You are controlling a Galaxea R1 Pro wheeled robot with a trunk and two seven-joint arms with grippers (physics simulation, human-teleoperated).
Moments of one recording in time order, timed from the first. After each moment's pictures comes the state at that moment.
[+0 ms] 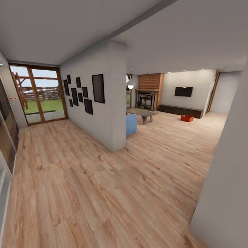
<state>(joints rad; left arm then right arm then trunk) -0.26 0.00 -0.06 0.00 0.39 -0.05 0.03 -0.15 -0.03 0.25 0.03 -0.10 -0.17 -0.05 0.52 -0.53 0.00</state>
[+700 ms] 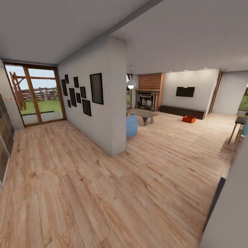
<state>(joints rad) -0.26 0.00 -0.06 0.00 0.39 -0.05 0.04 -0.15 -0.03 0.26 0.03 -0.10 -0.17 -0.06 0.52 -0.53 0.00</state>
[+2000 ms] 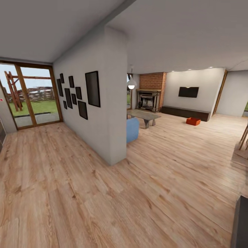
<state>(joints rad) -0.26 0.00 -0.06 0.00 0.39 -0.05 0.04 -0.15 -0.03 0.26 0.03 -0.09 -0.17 -0.06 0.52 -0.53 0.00</state>
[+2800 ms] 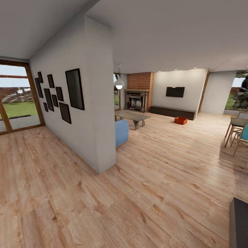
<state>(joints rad) -0.26 0.00 -0.06 0.00 0.39 -0.05 0.04 -0.15 -0.03 0.25 0.03 -0.09 -0.17 -0.06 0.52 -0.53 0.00</state>
